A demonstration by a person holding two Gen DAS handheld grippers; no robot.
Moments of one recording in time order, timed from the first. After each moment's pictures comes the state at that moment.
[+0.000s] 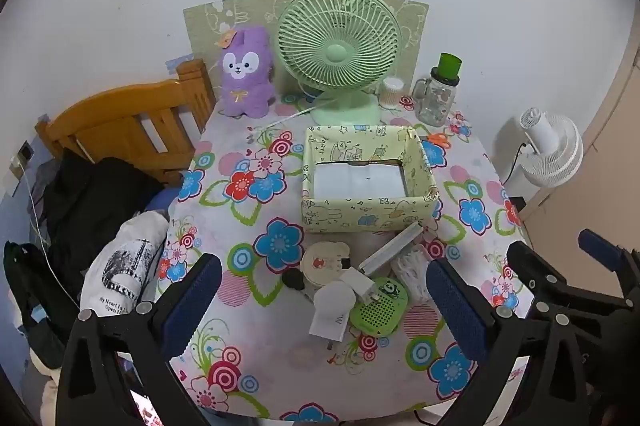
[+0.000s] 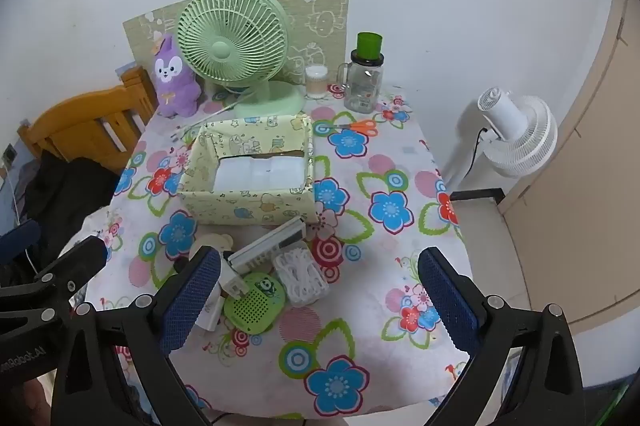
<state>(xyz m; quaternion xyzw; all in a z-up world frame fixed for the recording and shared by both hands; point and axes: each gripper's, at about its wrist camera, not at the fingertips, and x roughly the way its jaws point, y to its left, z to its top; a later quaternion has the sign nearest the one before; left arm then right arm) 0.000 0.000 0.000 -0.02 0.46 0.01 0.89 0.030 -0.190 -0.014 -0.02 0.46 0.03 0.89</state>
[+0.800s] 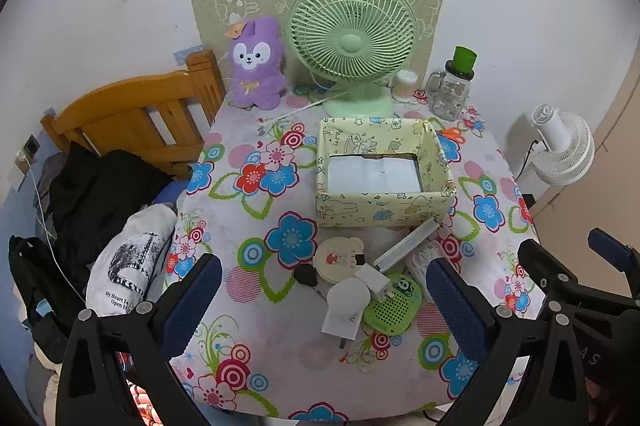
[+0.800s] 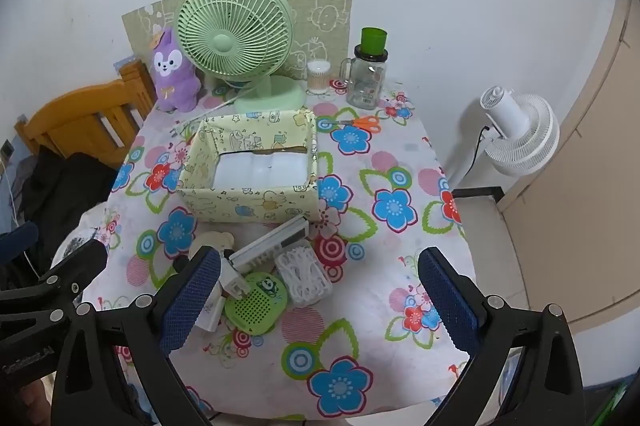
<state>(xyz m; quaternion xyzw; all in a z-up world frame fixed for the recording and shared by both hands) 0.008 0.006 -0.009 -0.02 0.47 0.03 0.88 0.036 -0.182 -0.020 -0.02 0.47 0.03 0.88</state>
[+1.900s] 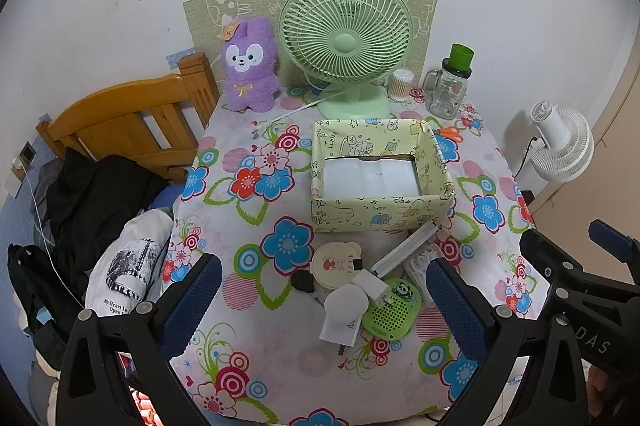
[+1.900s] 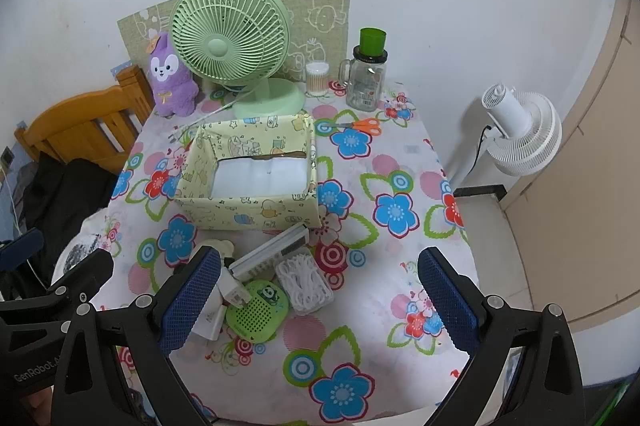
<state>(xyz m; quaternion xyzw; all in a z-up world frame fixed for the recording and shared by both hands) 0.014 0.004 -0.012 -0.01 0.47 0.03 0.88 0.047 -0.183 -0.020 -0.01 0.47 0.03 0.88</state>
